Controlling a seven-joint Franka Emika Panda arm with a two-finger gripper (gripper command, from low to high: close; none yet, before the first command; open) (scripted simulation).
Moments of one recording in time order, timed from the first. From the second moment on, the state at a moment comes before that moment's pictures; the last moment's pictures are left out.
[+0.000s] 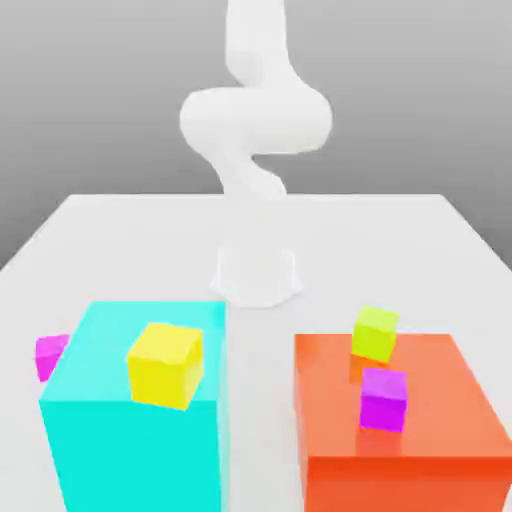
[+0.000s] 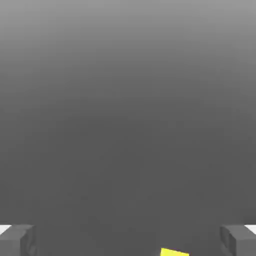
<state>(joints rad) -0.07 -0.71 -0.02 -2.34 -0.02 2.35 0.85</state>
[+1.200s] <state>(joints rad) -0.75 0.34 -0.11 -2.68 0.27 3.01 0.96</state>
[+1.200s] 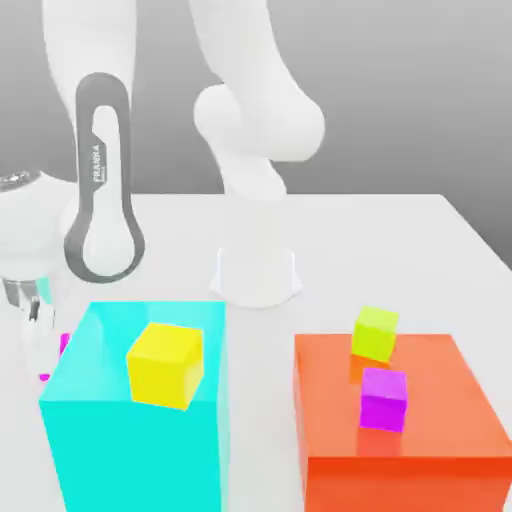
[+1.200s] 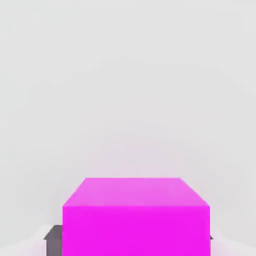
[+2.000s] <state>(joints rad) -0.27 -0.04 0.00 -2.16 0.05 2.15 1.51</state>
